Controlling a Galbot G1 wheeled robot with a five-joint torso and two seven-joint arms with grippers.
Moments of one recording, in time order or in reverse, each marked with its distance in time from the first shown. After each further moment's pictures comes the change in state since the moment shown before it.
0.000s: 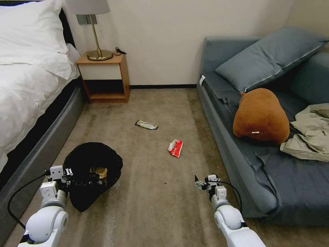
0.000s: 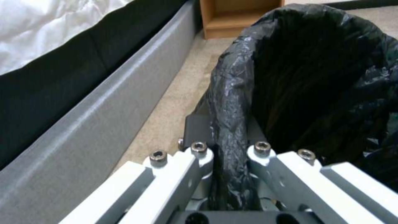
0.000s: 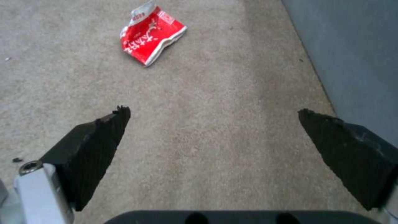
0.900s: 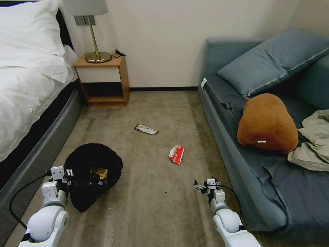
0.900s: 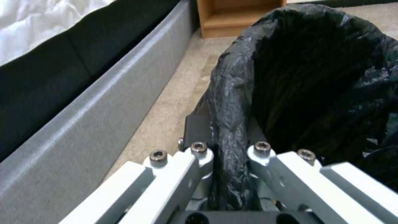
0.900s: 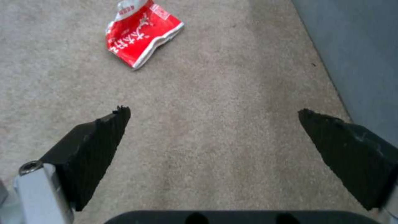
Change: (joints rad) left arm -0.015 0.016 0.009 0.032 -0.009 -0.005 0.003; right arm 0.000 0.023 0.010 -0.060 -0.044 0.030 -0.014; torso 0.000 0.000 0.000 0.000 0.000
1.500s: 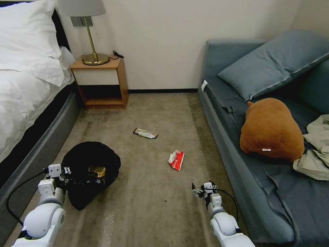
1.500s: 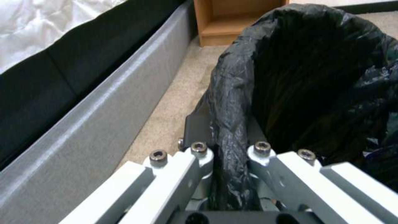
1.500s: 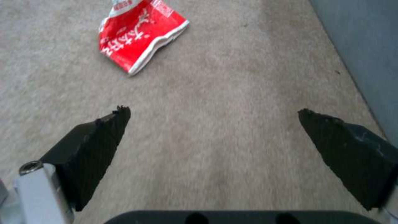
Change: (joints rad) left arm -0.019 0.021 0.002 0.015 -0.022 0.001 0.001; right arm 0.007 0.032 0.006 -0.065 -0.044 0.038 -0.018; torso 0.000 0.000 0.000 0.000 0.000
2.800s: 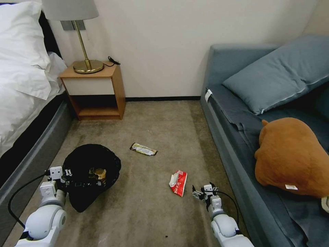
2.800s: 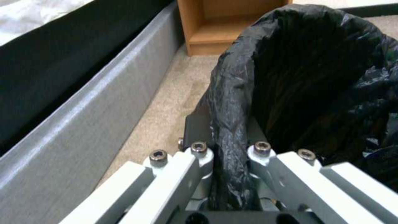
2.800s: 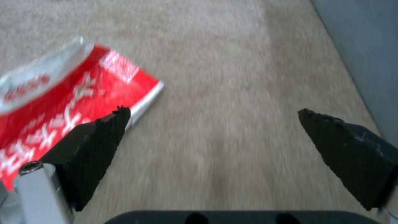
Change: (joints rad) left arm 0.003 -0.001 0.010 0.027 0.002 -0.015 0.002; right arm 0.012 -0.015 -0.019 -0.022 -0.026 0.012 0.001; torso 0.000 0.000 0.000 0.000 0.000
